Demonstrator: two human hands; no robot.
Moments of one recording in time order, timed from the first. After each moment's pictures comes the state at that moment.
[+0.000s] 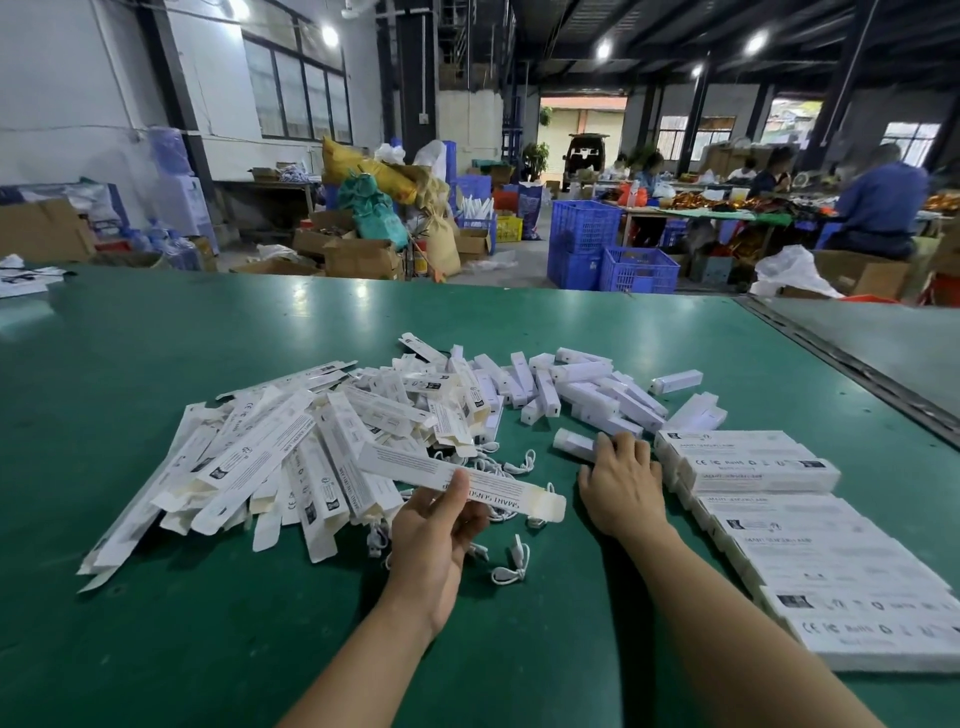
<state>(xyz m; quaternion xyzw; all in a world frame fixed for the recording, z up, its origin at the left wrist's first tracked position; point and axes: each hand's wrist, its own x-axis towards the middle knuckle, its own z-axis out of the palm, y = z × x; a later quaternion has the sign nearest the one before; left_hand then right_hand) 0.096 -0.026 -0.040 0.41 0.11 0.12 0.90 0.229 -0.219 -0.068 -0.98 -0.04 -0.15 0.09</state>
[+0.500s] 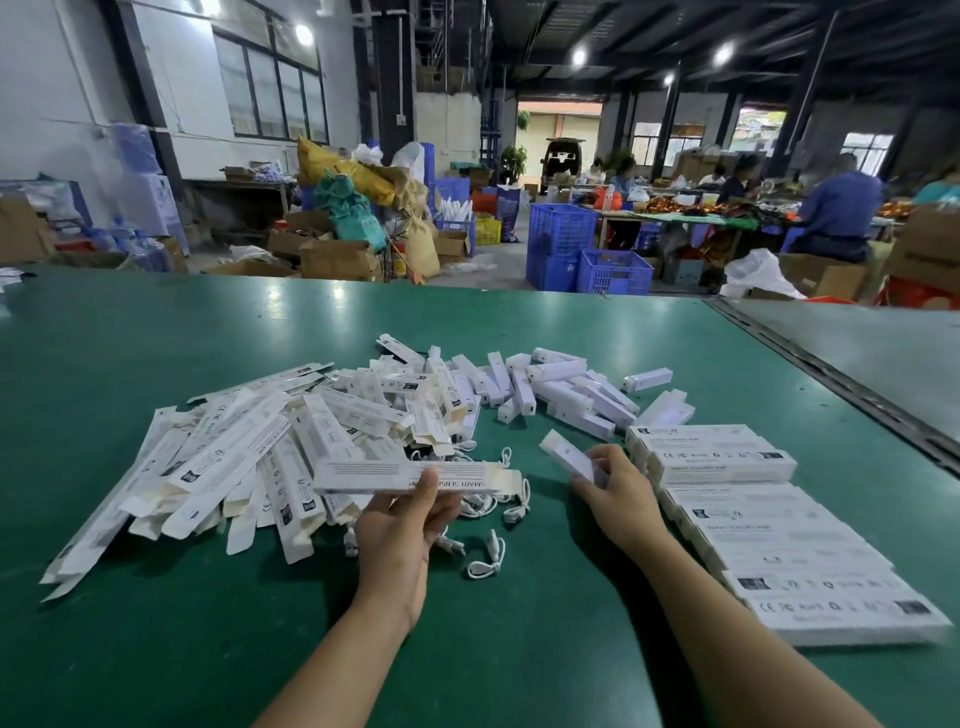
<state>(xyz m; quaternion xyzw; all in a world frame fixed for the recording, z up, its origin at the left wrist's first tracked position) 0.097 -0.023 -0.044 0.41 0.10 0.18 0.89 0.197 -0.247 -0.063 -0.89 -0.03 -0.12 0.43</state>
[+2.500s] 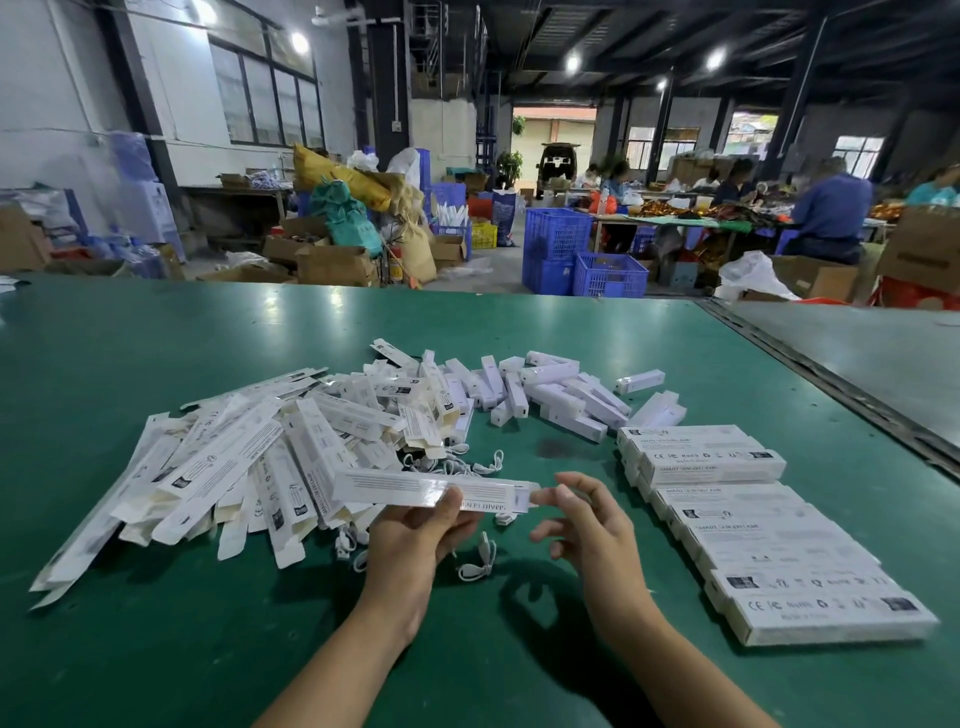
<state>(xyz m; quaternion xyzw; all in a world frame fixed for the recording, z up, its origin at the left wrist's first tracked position) 0.096 -0.032 -0.057 0.48 0.05 0.13 0.86 0.108 -0.212 -0.046 -0.61 -0.07 -0.03 0.79</state>
